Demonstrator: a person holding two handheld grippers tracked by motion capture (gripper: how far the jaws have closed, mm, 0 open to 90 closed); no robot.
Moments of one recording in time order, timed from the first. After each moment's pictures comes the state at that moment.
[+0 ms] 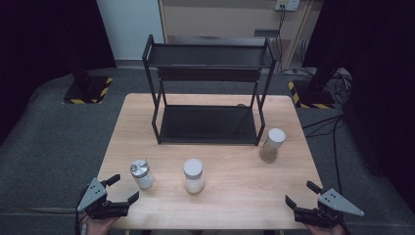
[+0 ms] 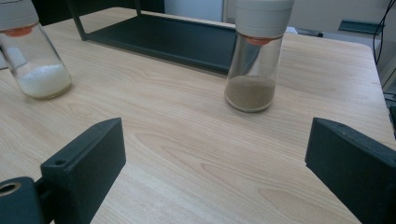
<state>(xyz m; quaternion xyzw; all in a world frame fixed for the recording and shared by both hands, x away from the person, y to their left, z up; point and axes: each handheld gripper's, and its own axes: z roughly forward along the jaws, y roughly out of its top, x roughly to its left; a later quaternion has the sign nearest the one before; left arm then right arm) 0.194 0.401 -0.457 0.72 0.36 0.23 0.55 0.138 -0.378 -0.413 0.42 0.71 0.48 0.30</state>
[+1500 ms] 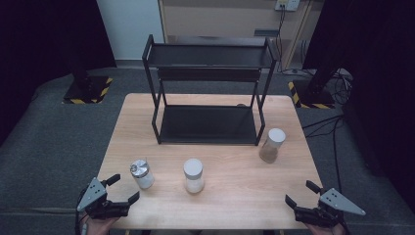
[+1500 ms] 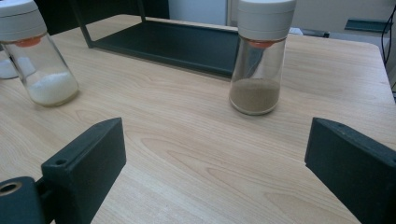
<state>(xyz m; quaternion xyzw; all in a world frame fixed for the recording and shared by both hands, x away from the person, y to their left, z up) 0.195 0.401 -0.456 0.71 0.37 0.22 0.55 0.140 -0.383 -0.415 0.42 0.70 0.50 0.29</state>
